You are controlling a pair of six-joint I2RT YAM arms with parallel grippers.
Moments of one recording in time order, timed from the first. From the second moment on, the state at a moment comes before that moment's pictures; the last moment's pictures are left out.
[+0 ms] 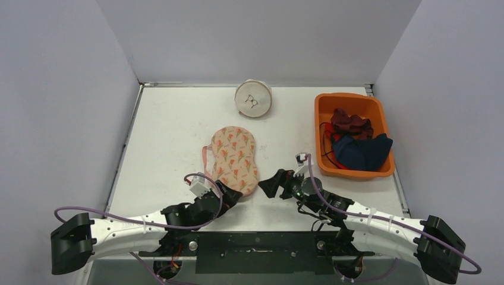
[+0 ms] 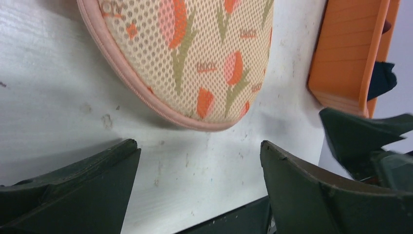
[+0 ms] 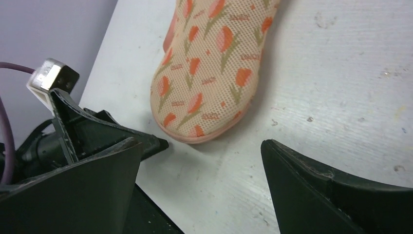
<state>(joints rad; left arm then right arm) -1.19 0.81 0.20 -0.06 -0.55 -1.51 0.96 0.91 0.31 0.29 0.18 0.79</state>
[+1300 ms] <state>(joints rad) -0.29 0.97 0.17 0.16 0.29 -1.19 0.91 0.84 0.29 0.20 0.25 0.72</state>
